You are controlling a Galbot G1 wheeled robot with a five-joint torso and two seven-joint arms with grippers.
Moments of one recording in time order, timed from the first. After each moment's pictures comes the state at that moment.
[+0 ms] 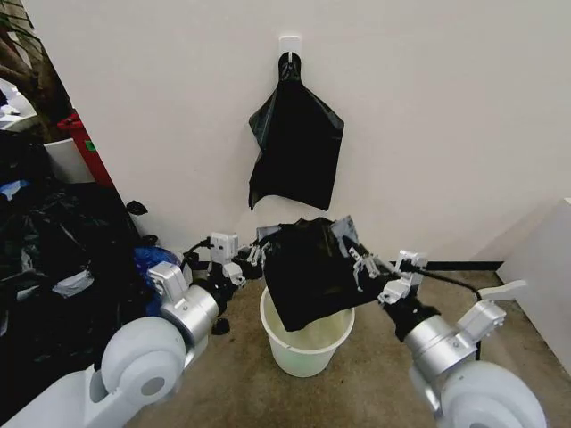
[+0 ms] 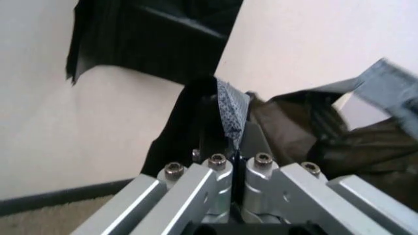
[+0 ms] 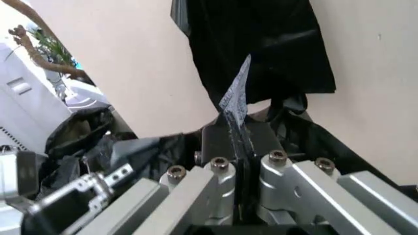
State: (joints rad) left arm 1.16 -0.77 -0.12 -2.37 -1.04 0.22 -0.37; right arm -1.51 1.13 0.37 2.50 0.88 -0.28 0.21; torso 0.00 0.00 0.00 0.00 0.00
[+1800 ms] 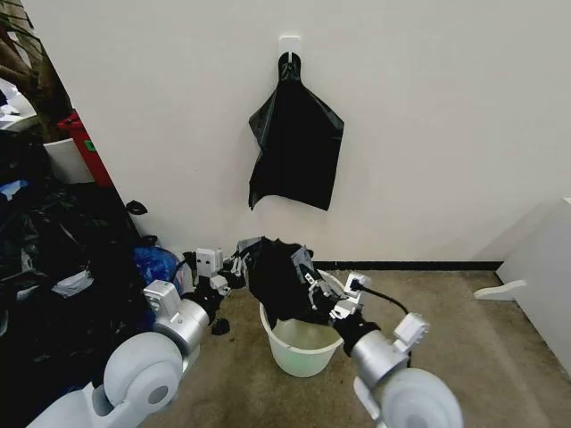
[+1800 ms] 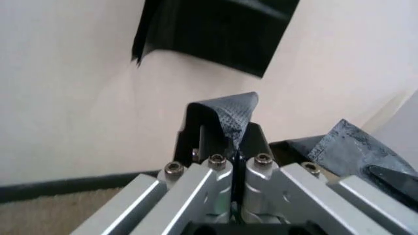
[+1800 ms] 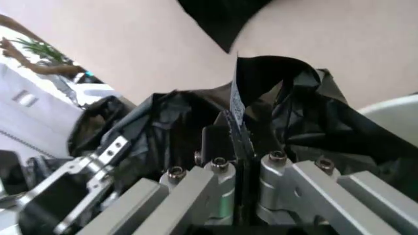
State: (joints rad) left arm 1.26 -0.80 -0.18 -2.27 -0.92 0.18 -0.35; right arm -1.42 1.27 0.15 2.24 0.97 -0.22 0.21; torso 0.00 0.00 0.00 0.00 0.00
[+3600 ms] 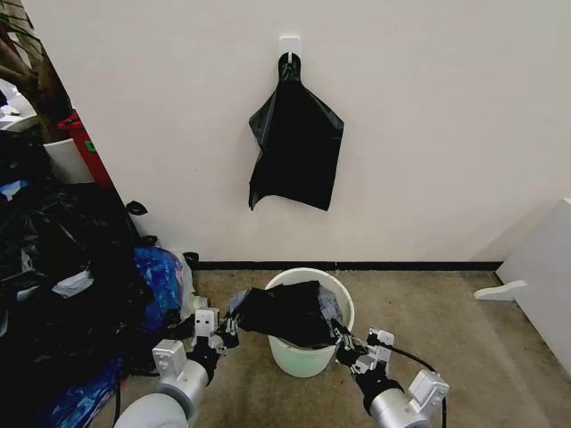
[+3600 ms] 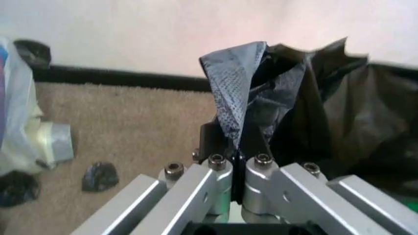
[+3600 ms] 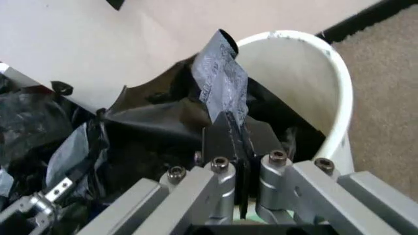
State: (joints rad) left arm 1.55 -0.83 -0.14 -2.25 -0.80 0.14 -0.46; right arm -1.77 1.24 0.20 2.37 0.77 -0.19 0.37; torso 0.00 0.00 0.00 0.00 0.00
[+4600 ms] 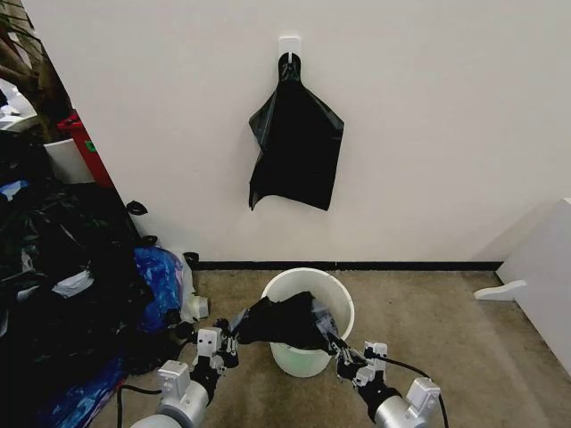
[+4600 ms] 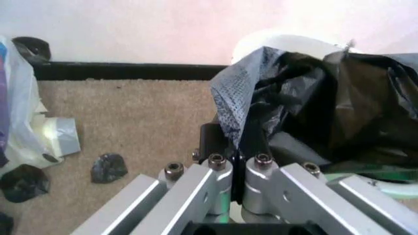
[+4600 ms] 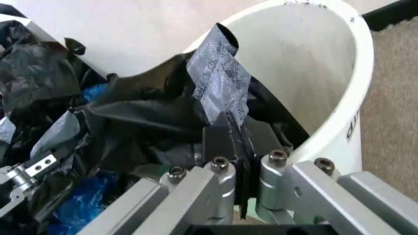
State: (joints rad) left arm 1.59 -0.82 -0.14 -2.21 -0.71 0.10 -0.40; right arm -1.72 1.12 0.26 2.18 0.81 -0.14 0.10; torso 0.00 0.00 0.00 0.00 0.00
